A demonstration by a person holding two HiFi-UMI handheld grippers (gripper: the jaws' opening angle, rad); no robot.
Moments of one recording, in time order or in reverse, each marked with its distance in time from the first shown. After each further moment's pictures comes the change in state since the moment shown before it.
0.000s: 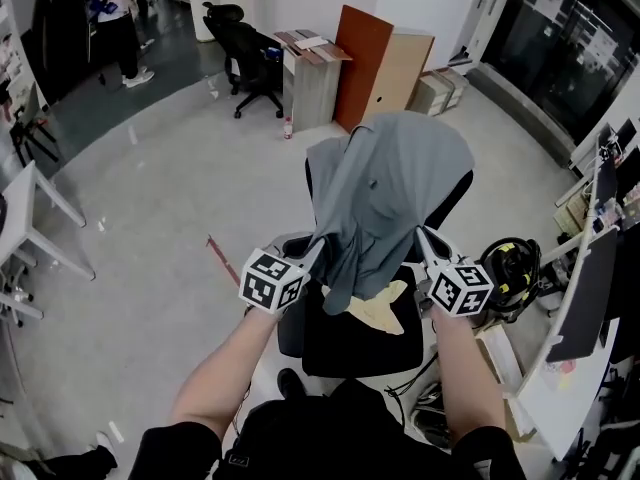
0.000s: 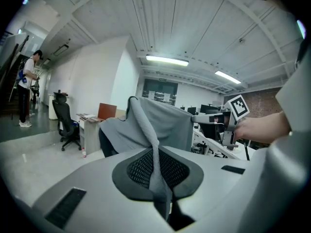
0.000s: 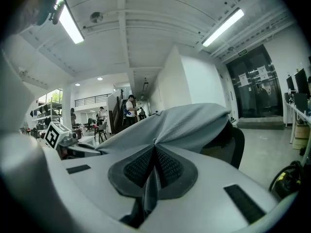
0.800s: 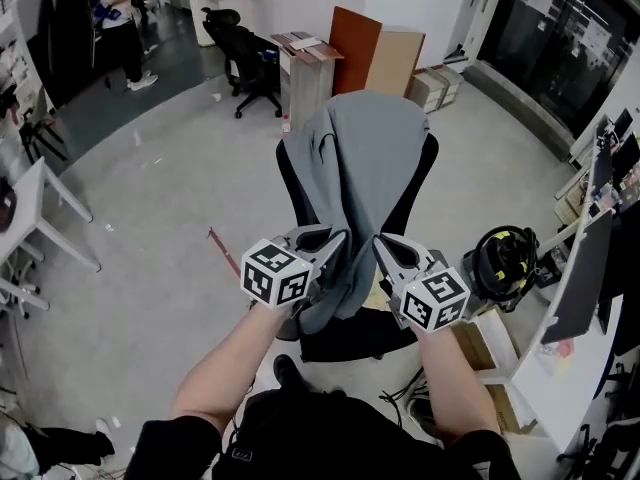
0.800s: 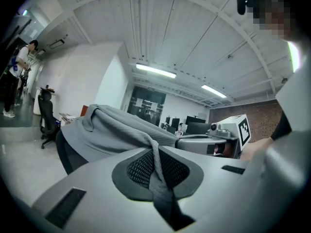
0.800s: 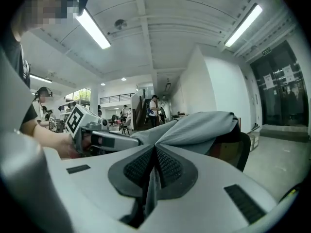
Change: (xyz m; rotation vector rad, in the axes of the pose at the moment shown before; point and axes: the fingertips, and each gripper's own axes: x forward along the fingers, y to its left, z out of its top) left arm -0.017 -0.155 0.041 -0.044 -0.114 -0.171; right arm -0.103 0.090 -0.011 -0.131 -0.006 0.247
